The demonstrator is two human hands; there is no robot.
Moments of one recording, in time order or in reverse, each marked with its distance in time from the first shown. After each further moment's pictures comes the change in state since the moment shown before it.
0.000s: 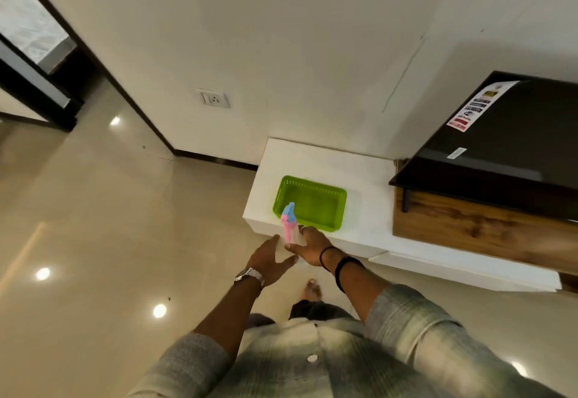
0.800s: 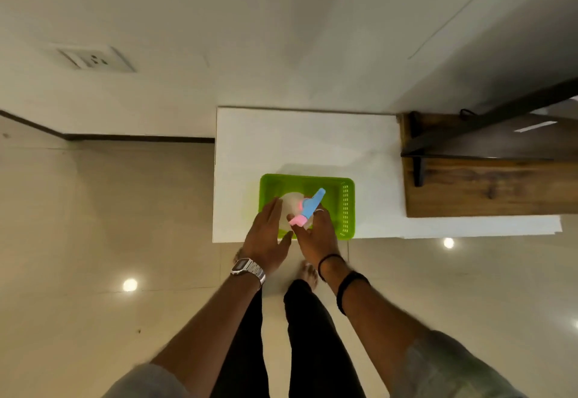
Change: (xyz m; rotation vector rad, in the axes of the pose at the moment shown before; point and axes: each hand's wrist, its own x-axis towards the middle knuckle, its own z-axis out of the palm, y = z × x) left_hand 0.264 -0.018 -0.027 0.070 -0.056 0.354; right_hand 0.222 0.024 0.017 0.427 0.539 0.269
